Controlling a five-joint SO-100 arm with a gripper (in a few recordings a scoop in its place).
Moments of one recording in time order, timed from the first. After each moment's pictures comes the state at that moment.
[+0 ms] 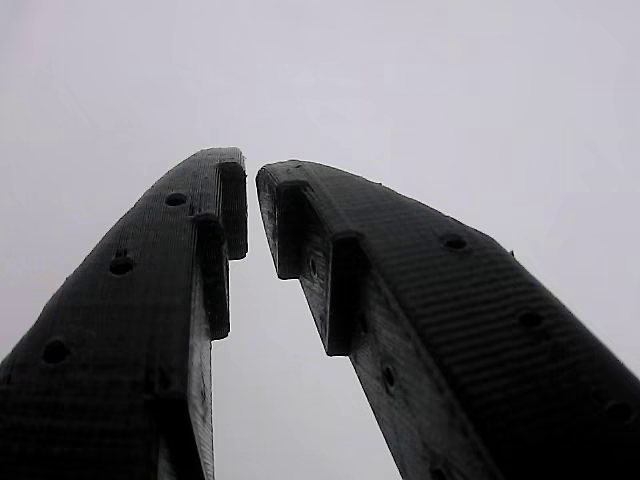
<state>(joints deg) 23.6 147.4 142.3 66.0 -11.8</state>
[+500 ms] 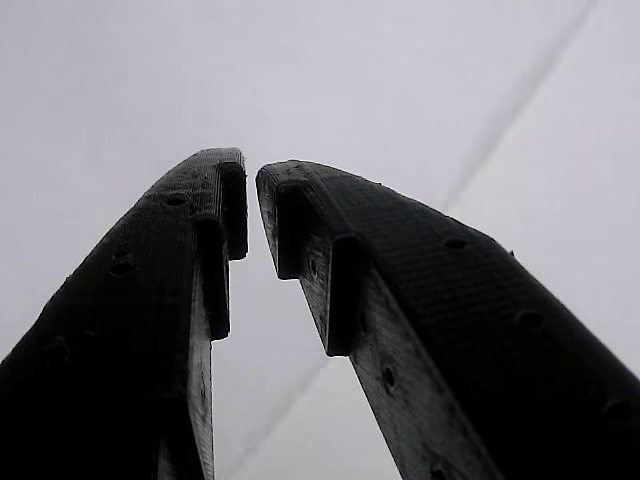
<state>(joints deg) -2.0 179.7 160.2 66.0 7.7</state>
